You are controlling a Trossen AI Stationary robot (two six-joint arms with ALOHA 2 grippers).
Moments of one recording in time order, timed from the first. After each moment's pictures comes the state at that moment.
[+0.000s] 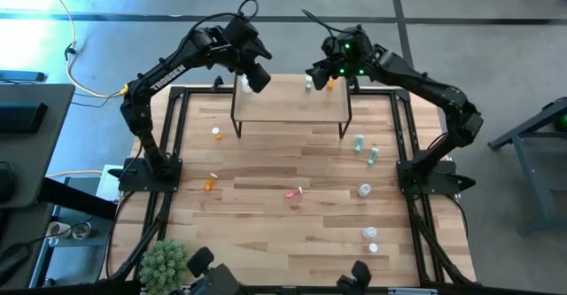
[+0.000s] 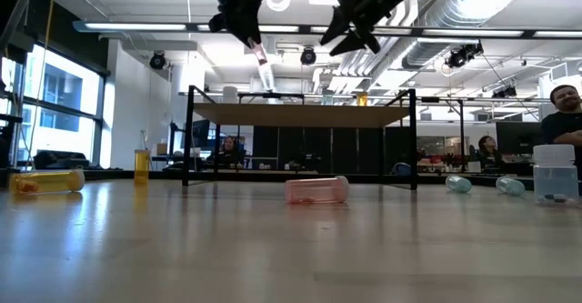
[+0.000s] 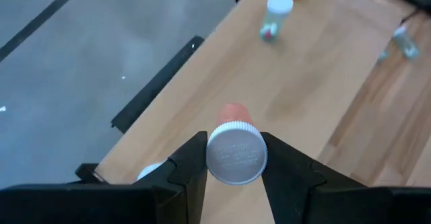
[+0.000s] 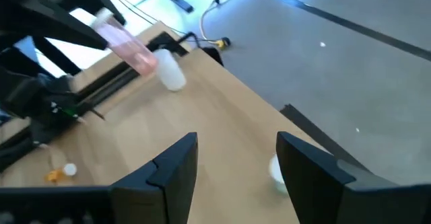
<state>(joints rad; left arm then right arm) 0.73 1.77 2.03 -1.20 -0.01 -0.04 -0.65 1.57 1.54 -0.53 -0.17 0.20</state>
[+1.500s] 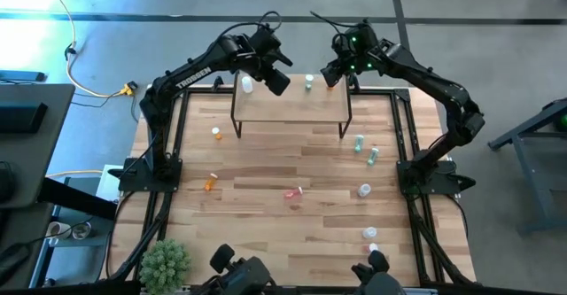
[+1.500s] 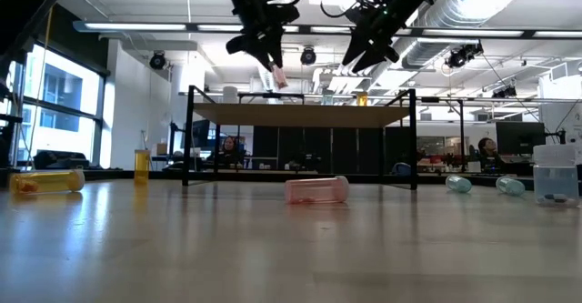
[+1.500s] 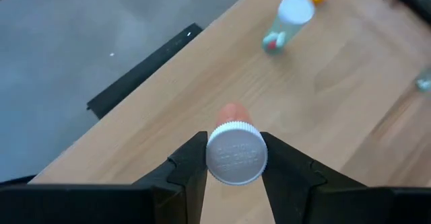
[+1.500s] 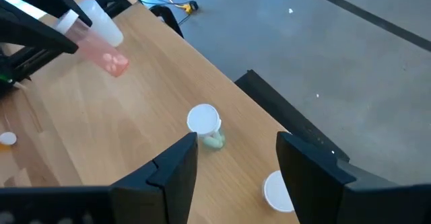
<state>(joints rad) 0.68 1.94 2.09 -1.15 -0.05 -0.22 -0.77 1.57 1.54 -0.70 -0.17 0.07</state>
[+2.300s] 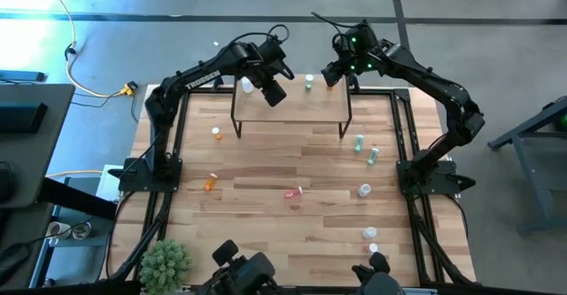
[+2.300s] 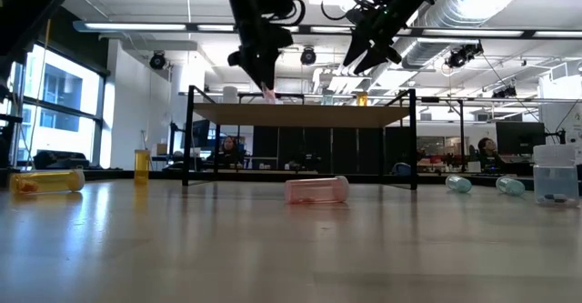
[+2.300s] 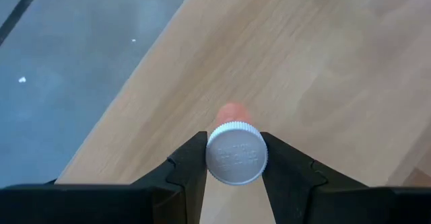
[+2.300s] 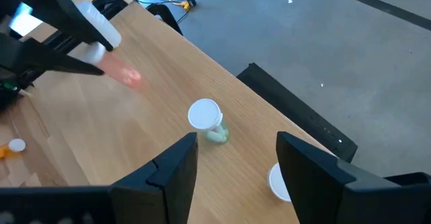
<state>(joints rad) 0.68 1.99 2.02 -1.18 -0.12 -0.02 -0.77 1.57 1.54 -0.71 -0.17 0.13</state>
